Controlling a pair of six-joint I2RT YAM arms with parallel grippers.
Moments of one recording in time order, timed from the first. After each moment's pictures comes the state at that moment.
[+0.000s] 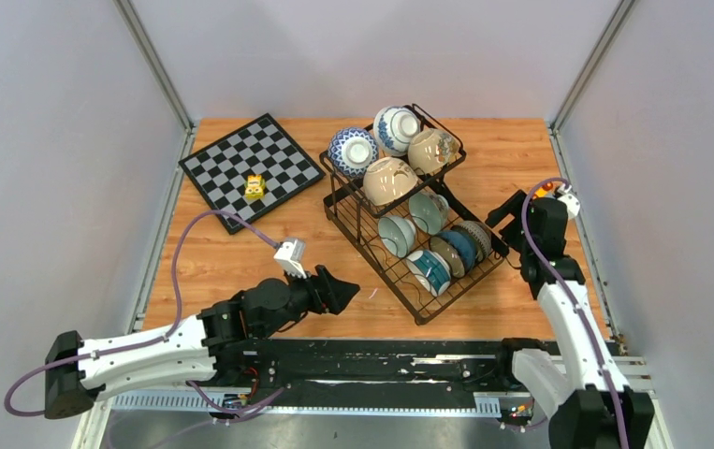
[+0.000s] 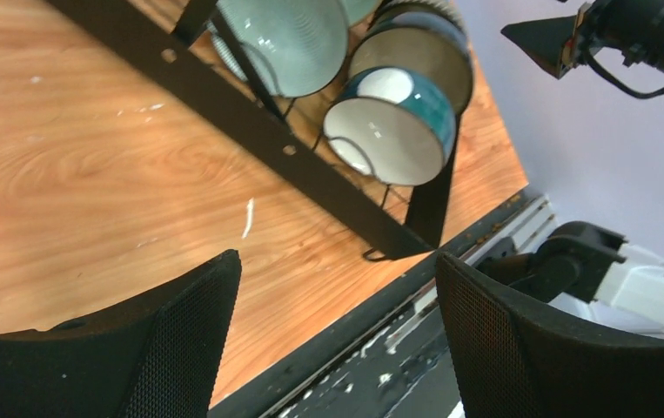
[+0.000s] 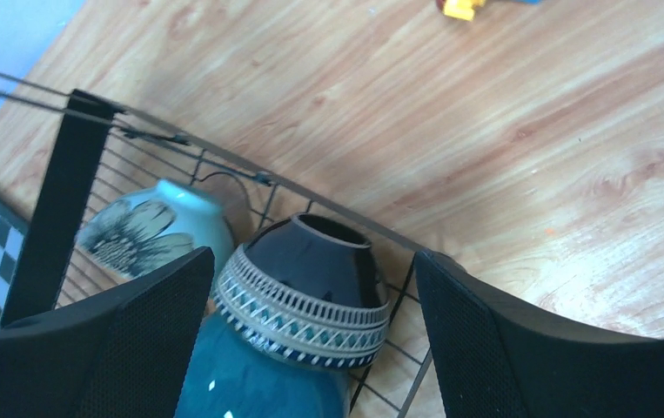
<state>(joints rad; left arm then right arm) -1.18 0.66 0.35 0.06 -0.41 -0.83 -0.01 0.84 0.65 -0.30 0.12 0.62</state>
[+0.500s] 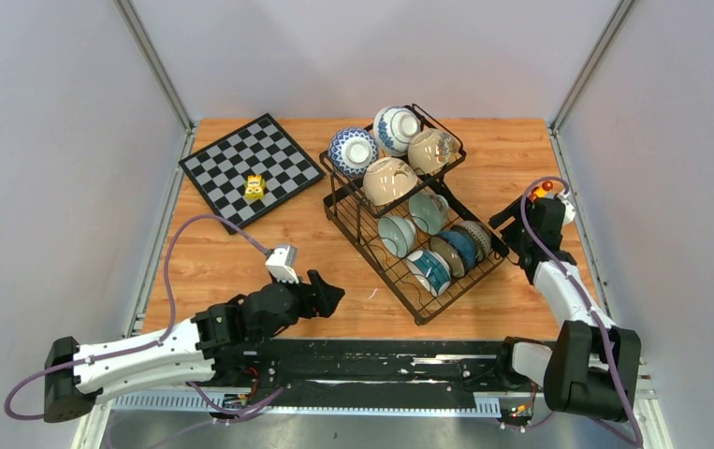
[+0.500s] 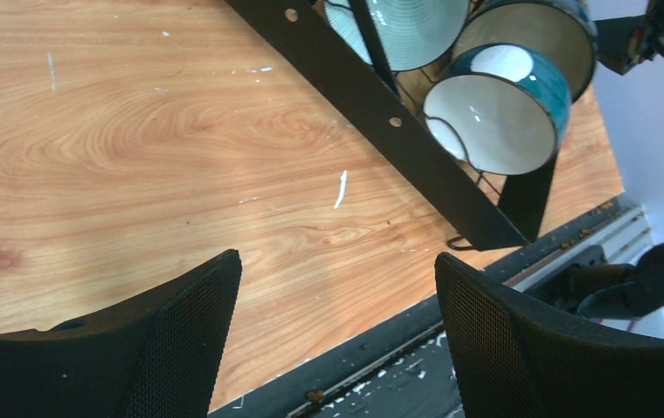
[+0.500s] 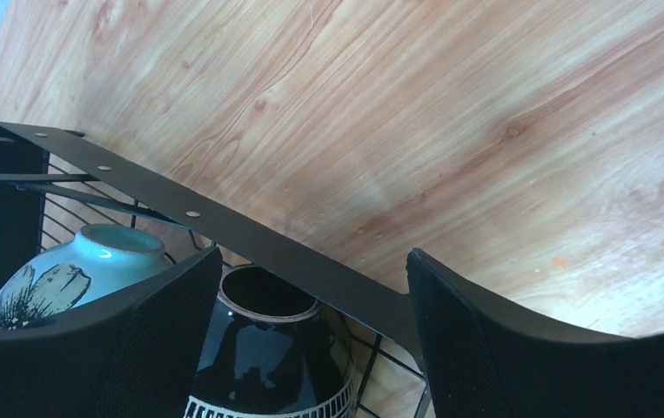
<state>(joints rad) -1.18 0.56 0.32 -0.18 -0.51 -0.87 -0.15 1.12 0.56 -0.06 0.01 0.67</state>
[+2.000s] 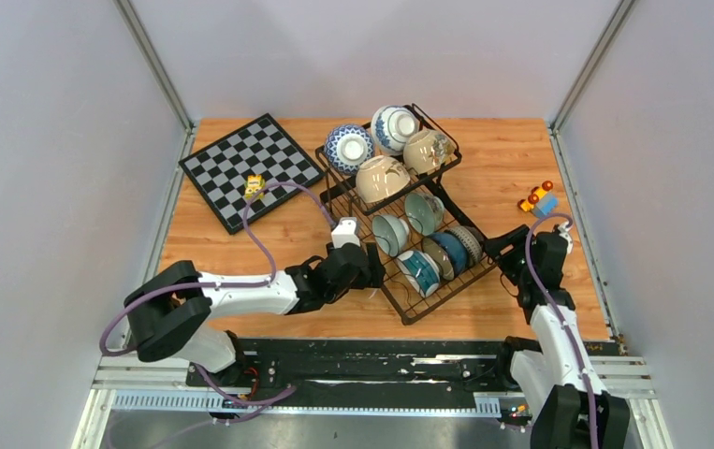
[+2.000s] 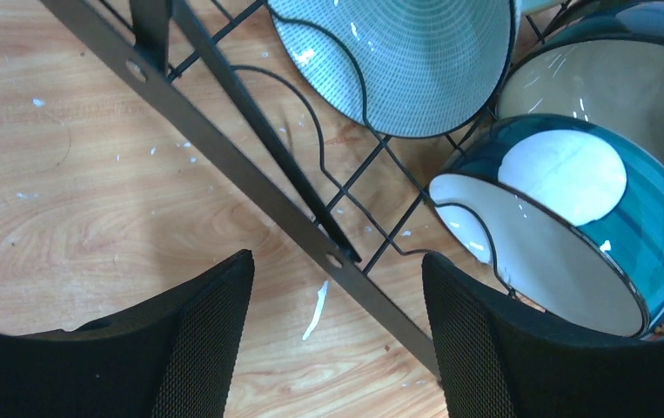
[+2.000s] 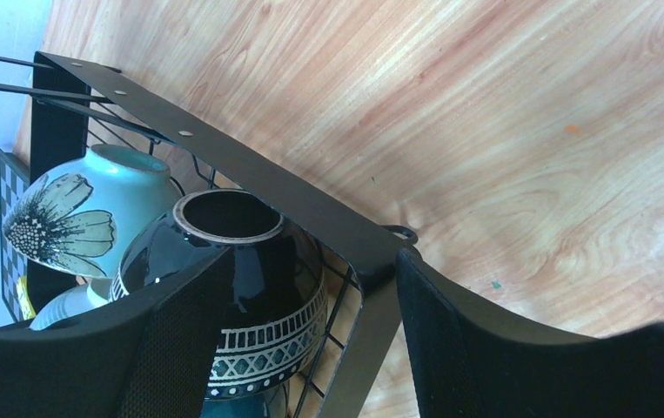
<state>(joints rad) -1.04 1.43 0.64 0.16 -0.40 -0.82 -0.17 0.81 0.32 -0.08 -0.14 0.76</state>
